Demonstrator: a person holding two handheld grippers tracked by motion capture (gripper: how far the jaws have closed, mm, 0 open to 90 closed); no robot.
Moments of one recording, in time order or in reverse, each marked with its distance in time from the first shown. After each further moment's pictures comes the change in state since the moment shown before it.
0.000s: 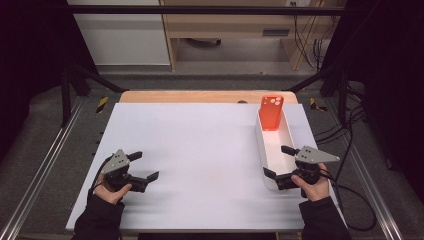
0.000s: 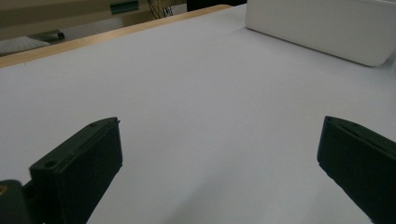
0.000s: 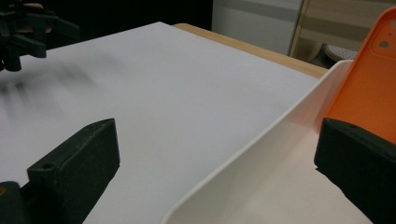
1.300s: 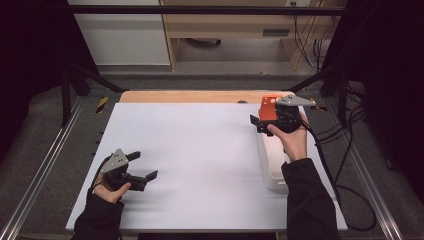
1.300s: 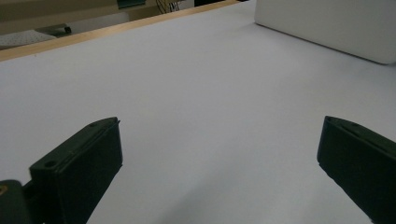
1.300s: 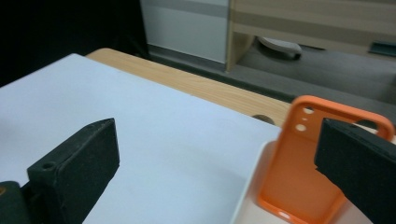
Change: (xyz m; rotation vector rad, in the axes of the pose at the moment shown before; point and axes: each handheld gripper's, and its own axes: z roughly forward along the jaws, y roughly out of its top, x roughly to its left) left arm 0.005 -0.003 0.000 0.018 0.028 -0.017; right arm -0.041 0.103 0.073 0.048 -0.241 0.118
